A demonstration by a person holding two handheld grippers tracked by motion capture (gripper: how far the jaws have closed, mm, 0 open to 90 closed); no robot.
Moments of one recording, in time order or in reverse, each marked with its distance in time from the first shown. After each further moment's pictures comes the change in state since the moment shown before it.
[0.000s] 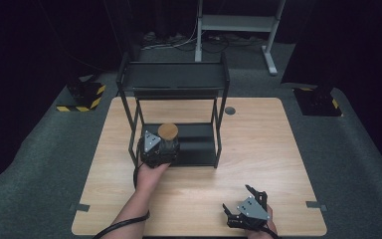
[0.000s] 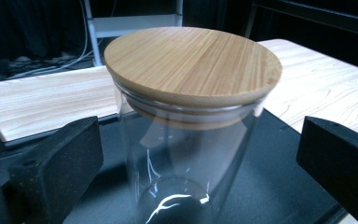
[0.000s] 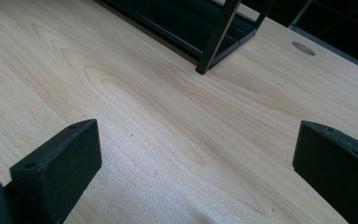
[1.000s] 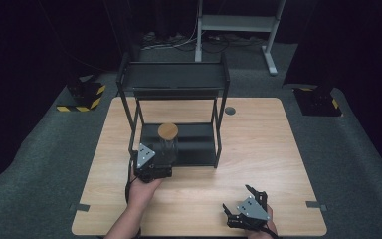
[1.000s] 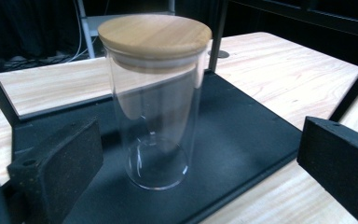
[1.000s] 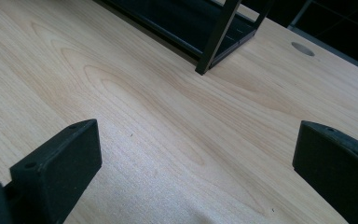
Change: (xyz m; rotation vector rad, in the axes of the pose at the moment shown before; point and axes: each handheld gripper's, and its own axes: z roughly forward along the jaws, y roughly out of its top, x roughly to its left) left arm -0.015 -0.014 -0.049 -0.002 -0.038 -0.001; right arm 0.001 0.000 0.000 -0.002 -0.004 -0.006
